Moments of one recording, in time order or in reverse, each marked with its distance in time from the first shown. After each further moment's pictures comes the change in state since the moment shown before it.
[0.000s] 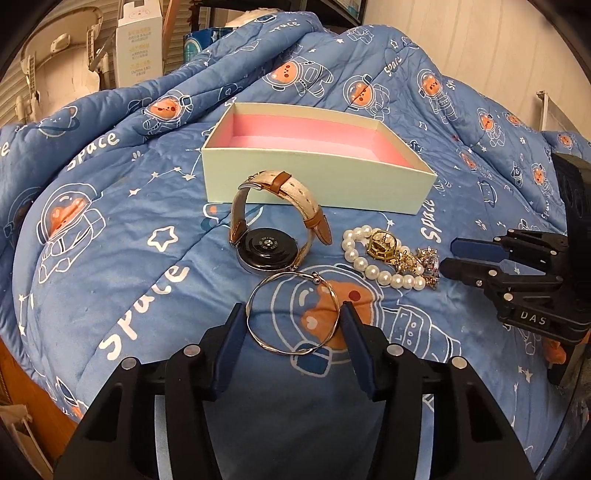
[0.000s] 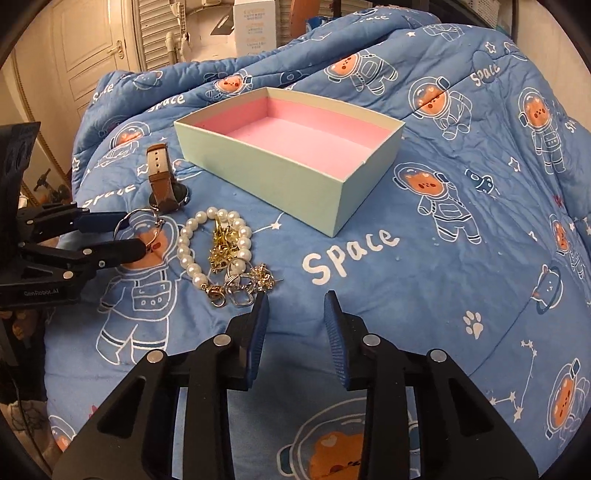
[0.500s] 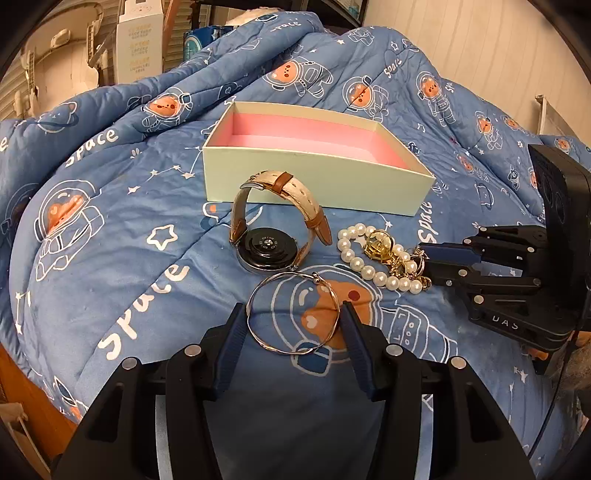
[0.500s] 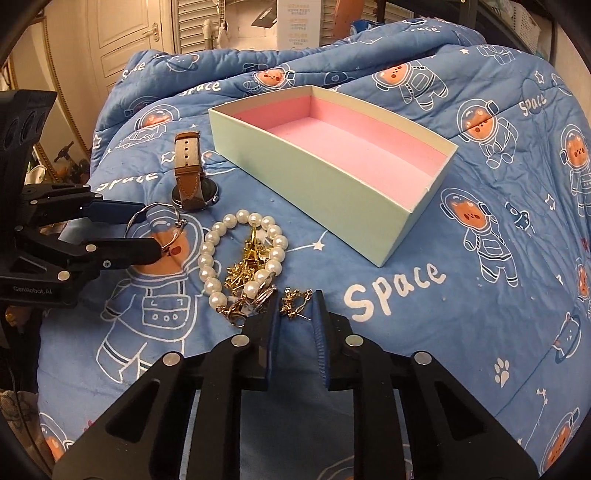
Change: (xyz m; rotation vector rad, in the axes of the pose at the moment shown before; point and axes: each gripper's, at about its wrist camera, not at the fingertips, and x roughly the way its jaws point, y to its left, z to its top) left arm -0.002 0.003 -0.001 -0.016 -0.002 -0.023; right arm 0.018 0.021 0.013 -0.125 -0.010 0.058
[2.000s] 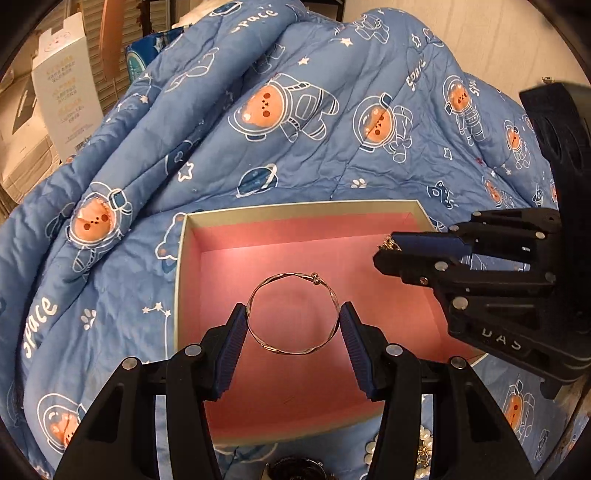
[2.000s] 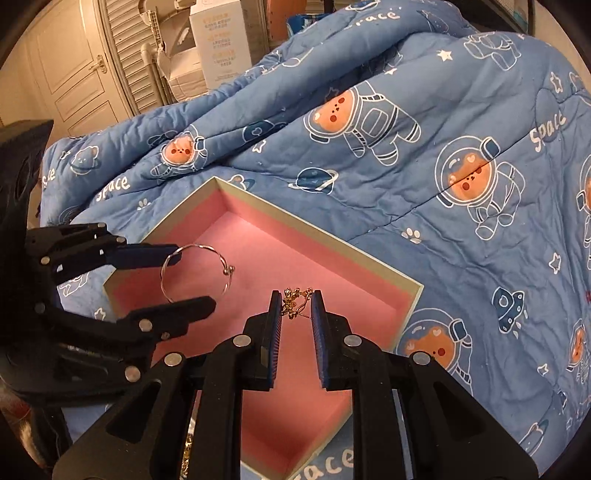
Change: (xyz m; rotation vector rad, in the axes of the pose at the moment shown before) left arm 0.084 0.001 0.167 0.117 0.127 -0.015; right arm 0.056 -0.102 0.151 0.208 0.080 -0.004
